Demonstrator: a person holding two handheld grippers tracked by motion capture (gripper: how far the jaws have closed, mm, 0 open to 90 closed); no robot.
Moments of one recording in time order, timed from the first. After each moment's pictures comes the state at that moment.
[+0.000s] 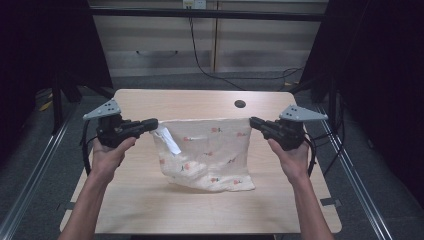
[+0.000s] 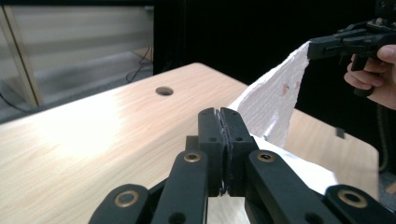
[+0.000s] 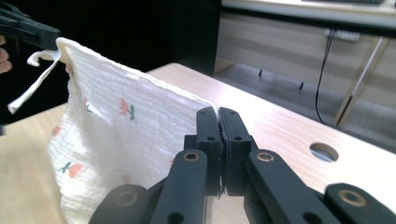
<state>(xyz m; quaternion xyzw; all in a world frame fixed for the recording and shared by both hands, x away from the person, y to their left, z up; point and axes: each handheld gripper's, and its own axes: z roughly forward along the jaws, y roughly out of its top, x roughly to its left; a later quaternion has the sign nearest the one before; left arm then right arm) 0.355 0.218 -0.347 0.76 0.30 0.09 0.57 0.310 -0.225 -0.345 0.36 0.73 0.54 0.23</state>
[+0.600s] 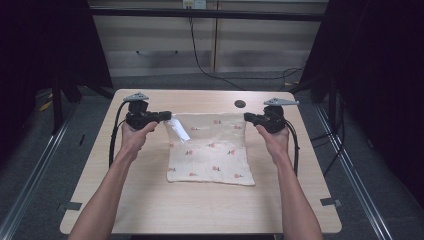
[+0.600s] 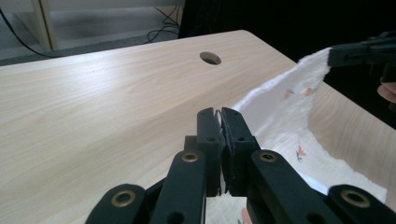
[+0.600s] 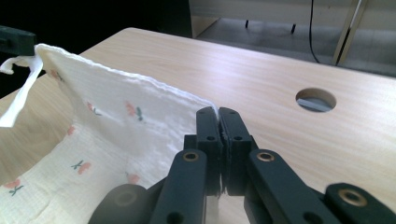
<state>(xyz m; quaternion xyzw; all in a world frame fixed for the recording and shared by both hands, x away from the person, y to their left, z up) 0.446 0.188 -0.411 0.77 0.37 0.07 0.51 0.409 -0.235 -0.422 0.46 0.72 0.49 0.17</state>
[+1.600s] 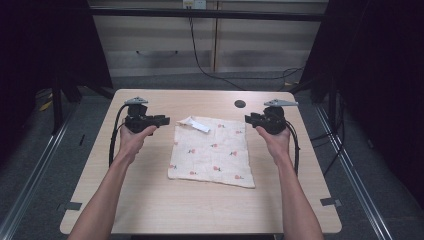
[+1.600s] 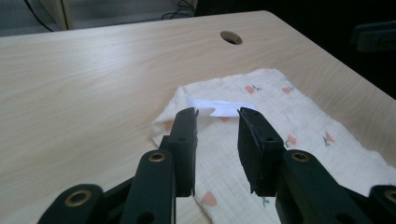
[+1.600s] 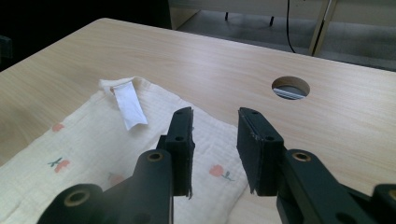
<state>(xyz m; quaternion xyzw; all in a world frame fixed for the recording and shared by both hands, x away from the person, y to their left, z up) 0.445 0.197 -0.427 0.78 0.40 0.07 0.48 0.407 -0.238 -0.426 0.48 0.72 0.46 0.20</state>
